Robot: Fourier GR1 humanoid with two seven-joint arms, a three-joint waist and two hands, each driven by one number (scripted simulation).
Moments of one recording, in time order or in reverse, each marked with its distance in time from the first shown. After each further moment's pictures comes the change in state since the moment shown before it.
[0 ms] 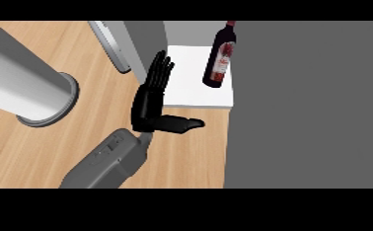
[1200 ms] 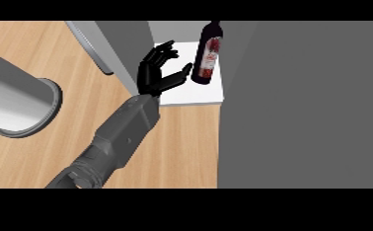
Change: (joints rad) left arm -0.433 -0.197 0.235 0.916 0.191 -0.225 -0.229; right arm -0.002 0.001 -0.002 0.062 -0.007 0.033 -0.059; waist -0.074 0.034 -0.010
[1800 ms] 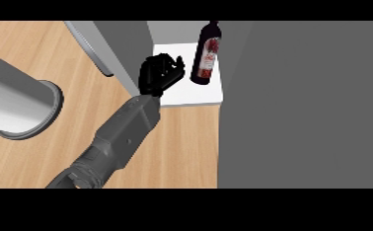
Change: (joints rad) left arm 0.009 0.002 -0.025 -0.024 0.029 0.065 0.128; right arm 0.008 0.012 0.014 0.010 -0.001 0.006 -0.011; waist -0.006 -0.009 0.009
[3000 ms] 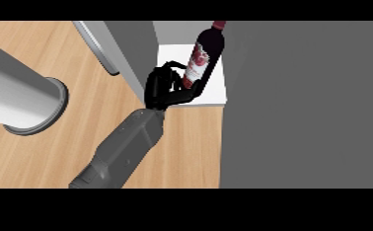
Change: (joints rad) left arm 0.173 0.000 -0.022 -0.271 -0.117 0.010 0.021; right arm 0.016 0.001 -0.016 -0.001 0.003 -0.002 -0.009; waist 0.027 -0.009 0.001
